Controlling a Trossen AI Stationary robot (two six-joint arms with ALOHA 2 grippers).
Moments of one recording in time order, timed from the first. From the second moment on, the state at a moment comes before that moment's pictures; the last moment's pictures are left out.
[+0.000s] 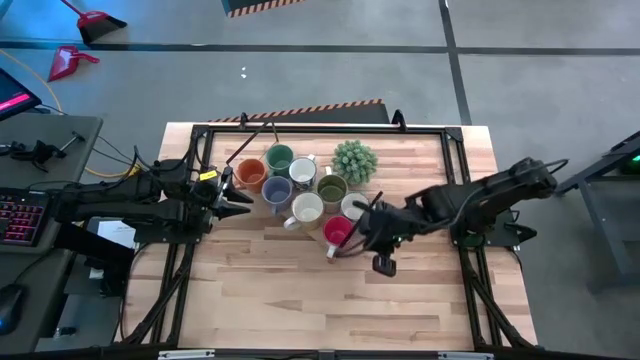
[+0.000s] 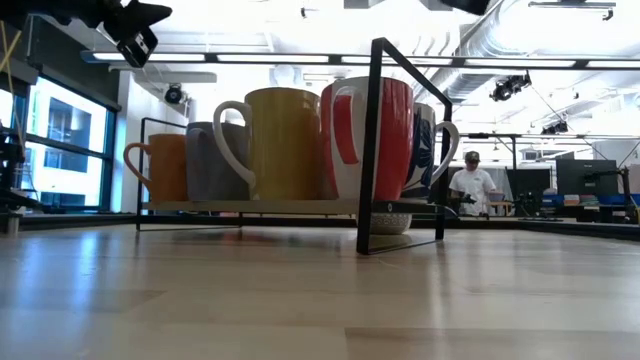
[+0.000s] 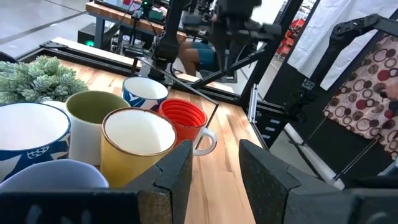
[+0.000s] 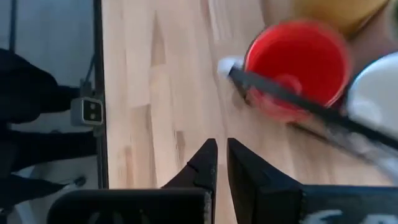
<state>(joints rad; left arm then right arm) 0.09 0.43 0.49 -0.21 0.25 -0.29 0.32 1.47 1.44 -0.93 0.01 0.49</state>
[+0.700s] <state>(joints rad) 0.09 0.43 0.49 -0.18 0.26 -0.29 0.47 1.69 1.44 -0.97 0.35 0.77</state>
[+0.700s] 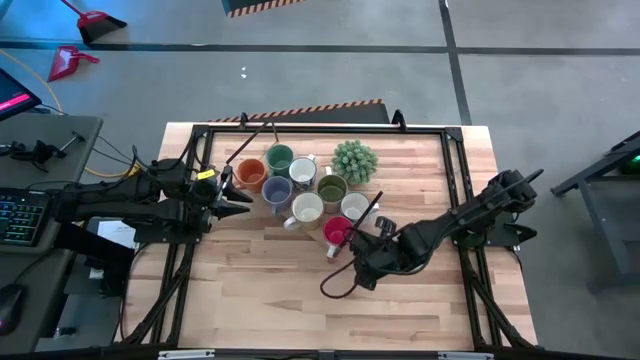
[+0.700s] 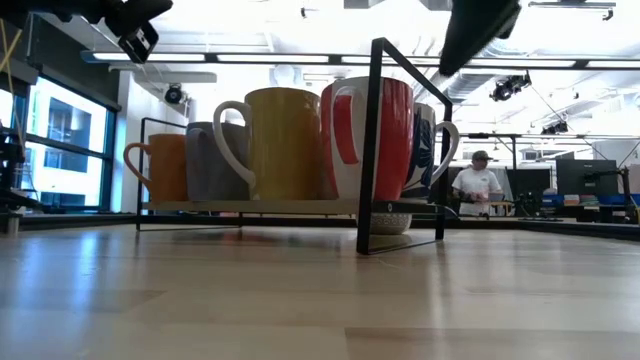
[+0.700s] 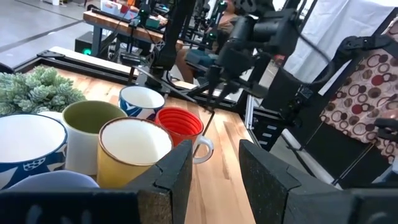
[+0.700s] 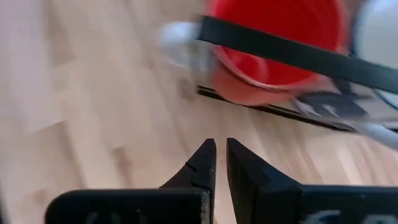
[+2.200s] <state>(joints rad) 0.09 0.43 0.49 -0.18 0.26 -0.30 0.41 1.72 1.36 -0.83 0.41 0.83</state>
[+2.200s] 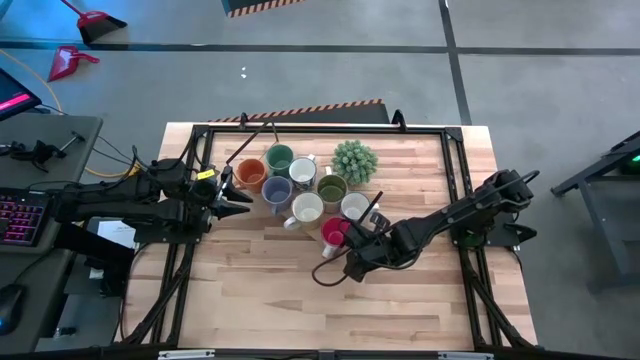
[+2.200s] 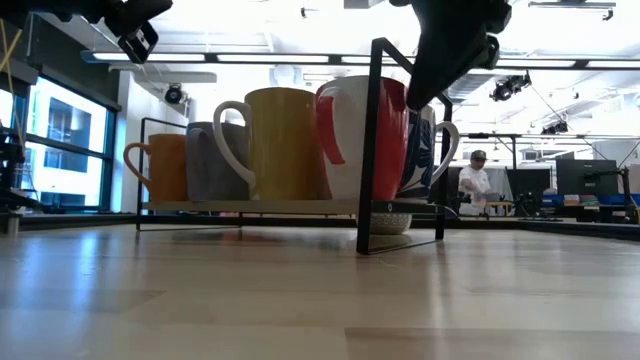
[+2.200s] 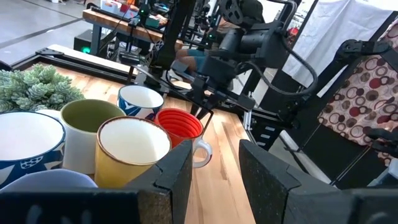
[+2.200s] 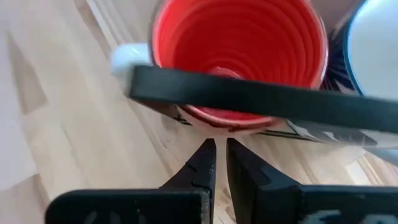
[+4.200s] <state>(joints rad) 0.09 0.43 0.49 -0.18 0.26 -0.30 0.30 1.72 1.36 -1.06 0.53 0.91</state>
